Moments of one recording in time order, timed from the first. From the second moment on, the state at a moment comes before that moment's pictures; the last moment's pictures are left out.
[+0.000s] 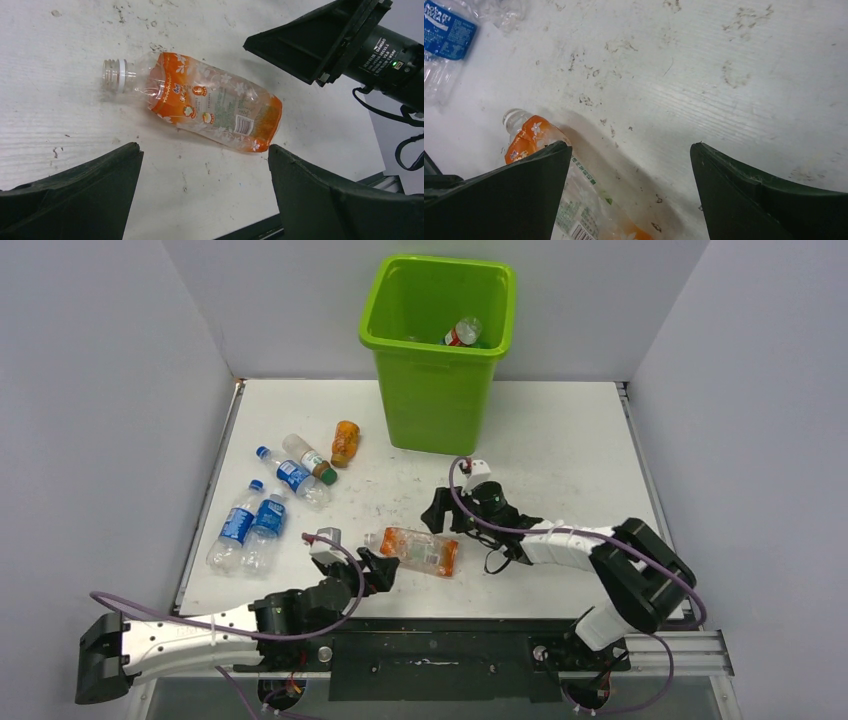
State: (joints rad) left arm -1.29 0.56 0.20 -0.07 -0.82 -1.00; right arm 0.70 1.48 0.61 0.37 -0.02 0.50
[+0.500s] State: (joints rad) left arm -0.93 0.94 0.14 0.32 -0.43 -1.06; right arm 0.80 1.50 0.42 0.56 -0.16 0.55
